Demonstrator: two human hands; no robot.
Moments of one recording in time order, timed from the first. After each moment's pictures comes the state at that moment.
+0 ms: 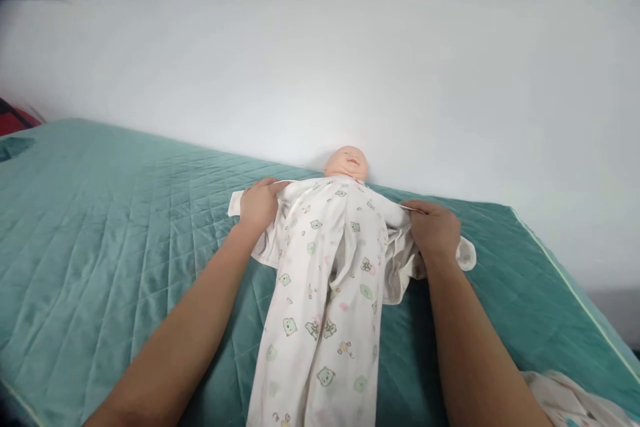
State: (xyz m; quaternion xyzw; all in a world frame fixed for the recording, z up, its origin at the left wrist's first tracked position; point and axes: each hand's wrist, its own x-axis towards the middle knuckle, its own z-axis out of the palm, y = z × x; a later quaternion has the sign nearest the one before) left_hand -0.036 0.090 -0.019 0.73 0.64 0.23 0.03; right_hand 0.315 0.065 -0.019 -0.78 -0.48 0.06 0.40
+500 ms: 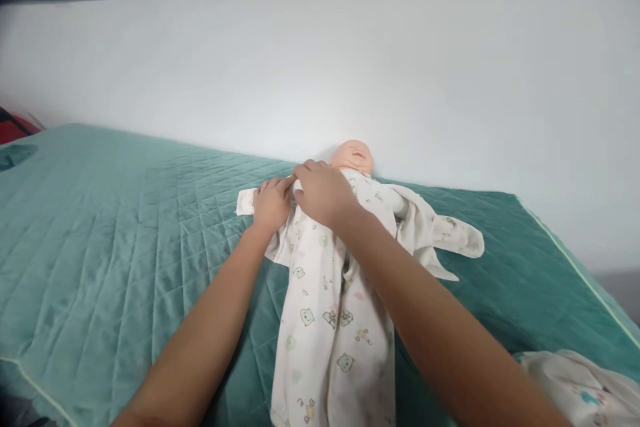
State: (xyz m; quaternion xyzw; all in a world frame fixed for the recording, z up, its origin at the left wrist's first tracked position) left_hand -0.027 0.082 -0.020 0.71 0.66 0.25 0.07; right_hand 0.116 0.059 0.070 -0.51 -0.85 0.00 0.13
